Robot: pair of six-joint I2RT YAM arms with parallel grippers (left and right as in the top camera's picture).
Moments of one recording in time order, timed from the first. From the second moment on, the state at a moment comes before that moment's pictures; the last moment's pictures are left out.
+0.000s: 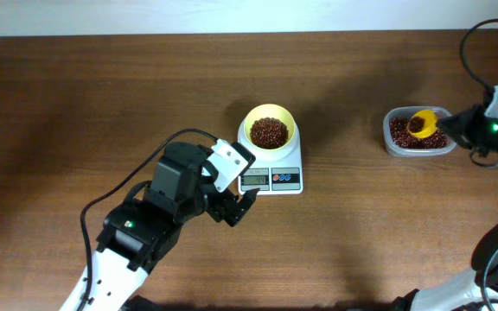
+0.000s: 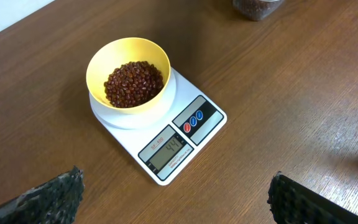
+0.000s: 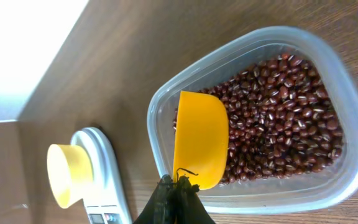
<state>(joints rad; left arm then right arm) -0.49 1.04 0.94 -0.62 0.21 0.22 -0.58 1.84 1.43 -0.83 -0.77 0.07</state>
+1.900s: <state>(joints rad) -0.49 1.04 0.94 -0.62 0.21 0.22 0.10 1.84 1.43 -0.44 -0.85 0.16</state>
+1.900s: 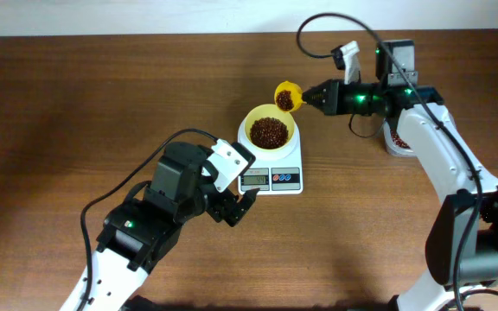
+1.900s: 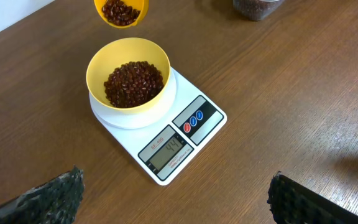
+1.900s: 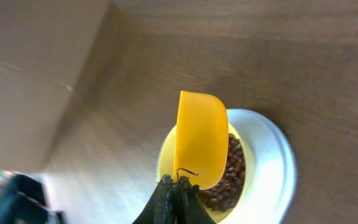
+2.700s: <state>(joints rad) -0.49 1.04 0.94 -0.62 0.21 0.22 0.20 1.84 1.43 -0.55 -0.77 -0.51</state>
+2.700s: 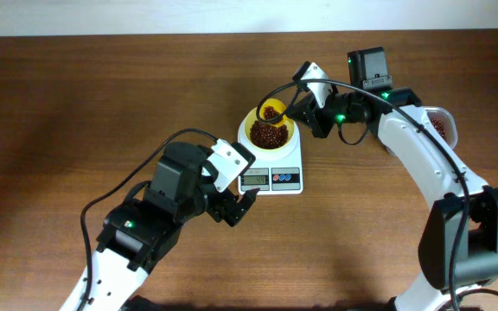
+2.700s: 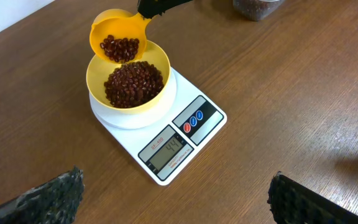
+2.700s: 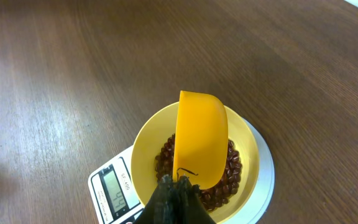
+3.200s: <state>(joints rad) -0.49 1.04 0.94 -0.62 0.21 0.22 0.20 1.84 1.43 -0.55 -0.76 -0.53</state>
